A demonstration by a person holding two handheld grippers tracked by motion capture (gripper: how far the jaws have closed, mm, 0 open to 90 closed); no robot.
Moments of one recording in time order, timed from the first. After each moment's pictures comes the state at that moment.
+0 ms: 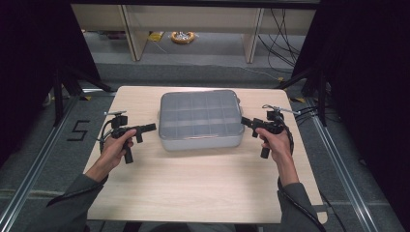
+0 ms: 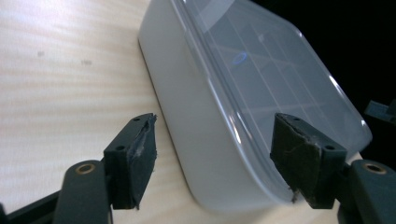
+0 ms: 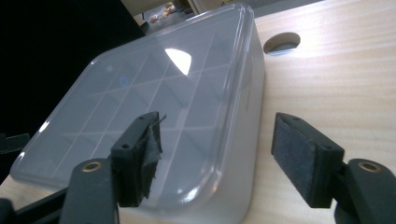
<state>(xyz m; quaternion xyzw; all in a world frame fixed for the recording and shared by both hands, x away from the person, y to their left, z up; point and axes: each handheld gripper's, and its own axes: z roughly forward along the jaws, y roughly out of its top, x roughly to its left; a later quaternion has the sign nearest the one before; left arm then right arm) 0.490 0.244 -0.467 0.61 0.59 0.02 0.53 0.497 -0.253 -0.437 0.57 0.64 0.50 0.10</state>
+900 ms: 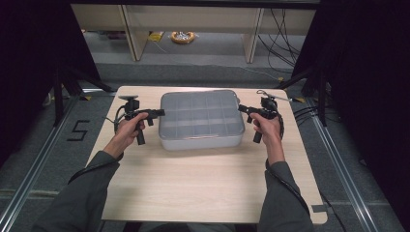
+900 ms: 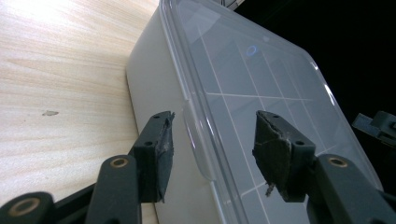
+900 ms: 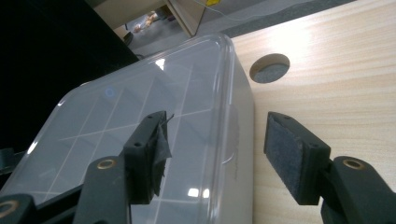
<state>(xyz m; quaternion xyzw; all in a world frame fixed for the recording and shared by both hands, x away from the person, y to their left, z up) 0.555 0.218 -0.467 0.60 0.62 -0.01 0.51 0.551 -0.240 -0.440 0.63 0.60 0.49 0.08</state>
